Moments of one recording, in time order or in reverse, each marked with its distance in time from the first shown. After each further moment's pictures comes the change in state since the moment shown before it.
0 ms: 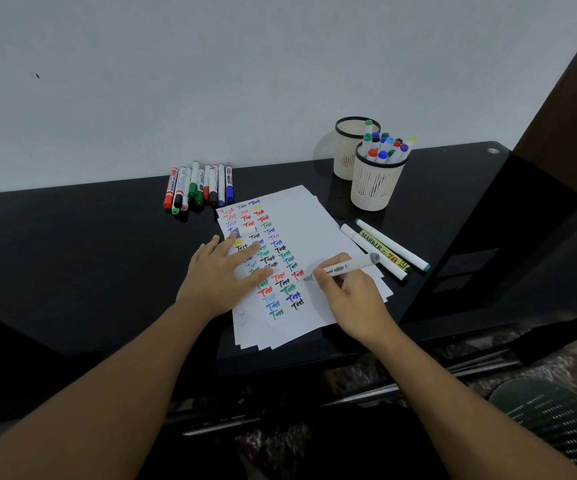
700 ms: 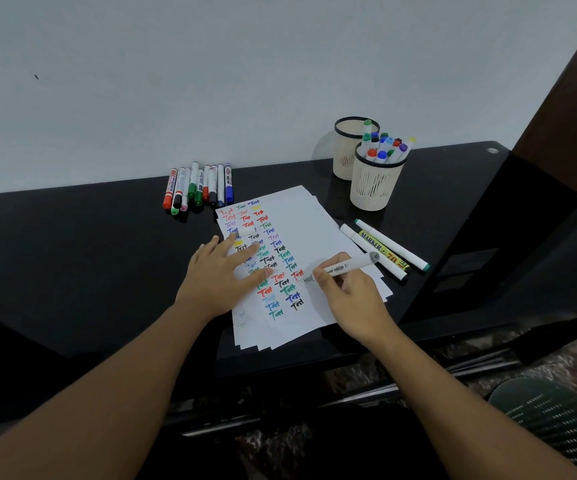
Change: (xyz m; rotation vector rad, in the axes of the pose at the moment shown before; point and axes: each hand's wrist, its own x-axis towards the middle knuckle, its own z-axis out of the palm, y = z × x) left_hand 0.001 -0.001 0.001 -0.002 0.009 -0.001; right_hand -0.002 -0.004 -0.001 0.010 -0.003 0.011
